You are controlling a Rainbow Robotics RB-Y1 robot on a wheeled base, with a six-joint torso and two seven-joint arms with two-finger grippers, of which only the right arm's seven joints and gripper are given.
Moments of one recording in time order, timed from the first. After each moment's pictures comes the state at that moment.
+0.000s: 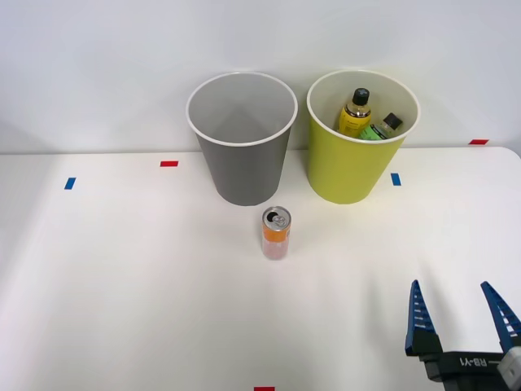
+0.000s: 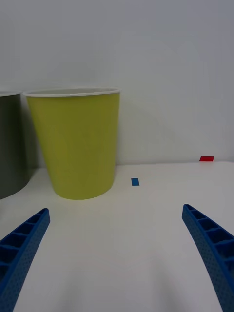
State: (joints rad) arm 0.86 -0.25 0.23 -2.04 -0.19 -0.56 1.63
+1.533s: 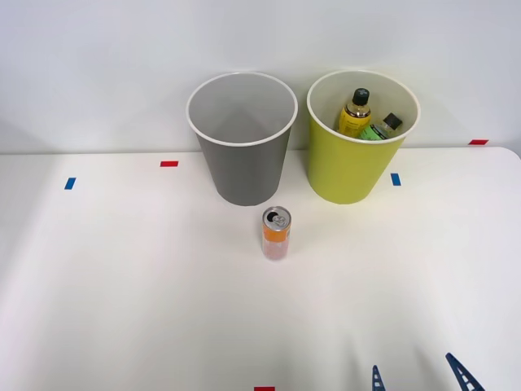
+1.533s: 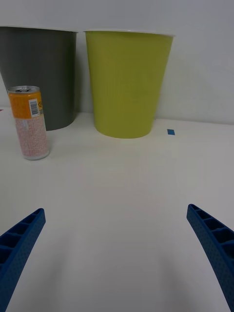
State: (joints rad) arm 0.96 -0.37 0.39 -1.90 -0.19 -0.71 1.76
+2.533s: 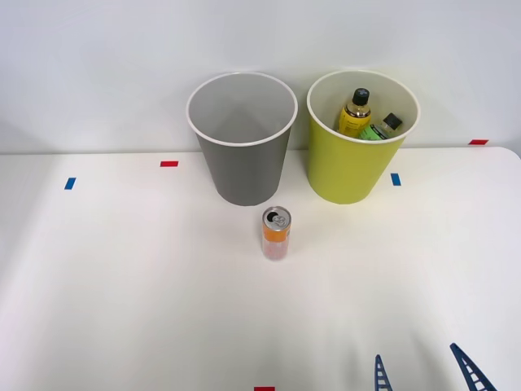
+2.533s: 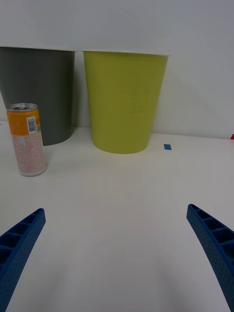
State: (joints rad) arm 0.94 -0.36 0.39 -1.90 -0.19 -0.75 1.77
